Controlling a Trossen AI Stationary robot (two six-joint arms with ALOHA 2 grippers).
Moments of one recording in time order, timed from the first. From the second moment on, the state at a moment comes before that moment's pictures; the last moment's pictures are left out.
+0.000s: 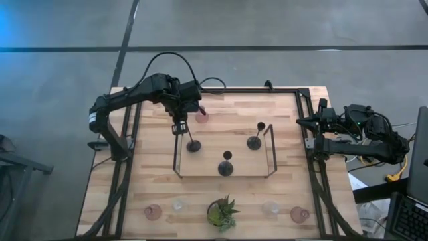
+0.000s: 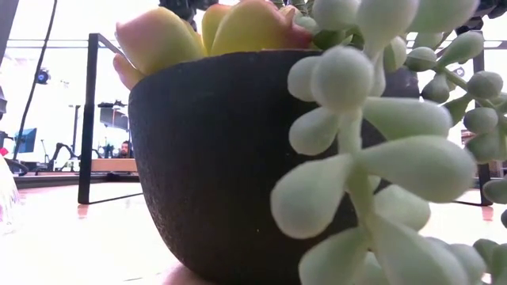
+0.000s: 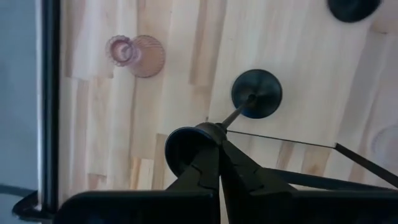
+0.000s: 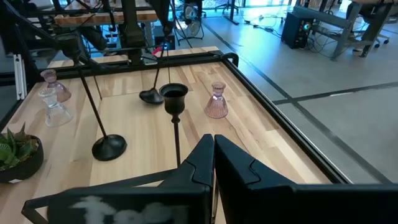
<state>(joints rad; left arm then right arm) 0.24 1.65 1.91 -1.57 -0.06 0.09 -0.18 0.24 0.78 -0.83 0.07 0.05</state>
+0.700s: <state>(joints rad) 0.24 1.63 1.90 -1.57 -0.07 0.04 -0.18 0.24 0.78 -0.83 0.07 0.05</state>
